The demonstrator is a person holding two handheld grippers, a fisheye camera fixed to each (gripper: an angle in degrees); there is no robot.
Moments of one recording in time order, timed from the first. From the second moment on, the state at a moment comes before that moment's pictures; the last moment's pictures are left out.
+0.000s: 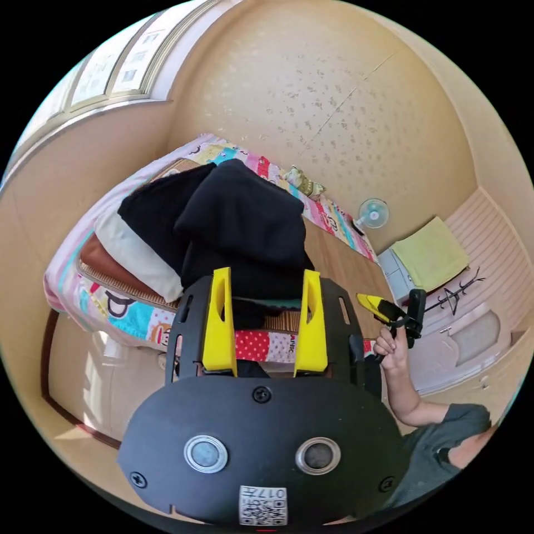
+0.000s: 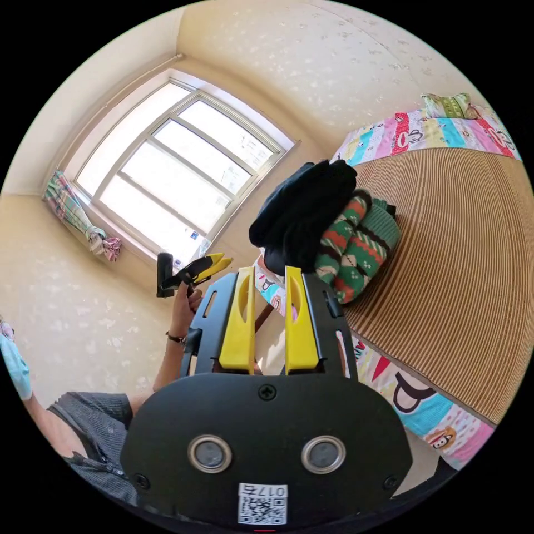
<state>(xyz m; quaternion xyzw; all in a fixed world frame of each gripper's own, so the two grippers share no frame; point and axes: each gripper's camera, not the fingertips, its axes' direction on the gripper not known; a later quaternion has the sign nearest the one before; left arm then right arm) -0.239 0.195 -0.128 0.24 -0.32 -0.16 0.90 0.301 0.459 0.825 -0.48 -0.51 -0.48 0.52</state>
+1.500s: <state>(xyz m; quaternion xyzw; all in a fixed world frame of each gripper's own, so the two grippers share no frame) 0.045 -0.023 0.560 0.23 -0.28 0.22 0.91 0.563 0.303 0.801 -0.21 -0.35 -0.38 0.83</state>
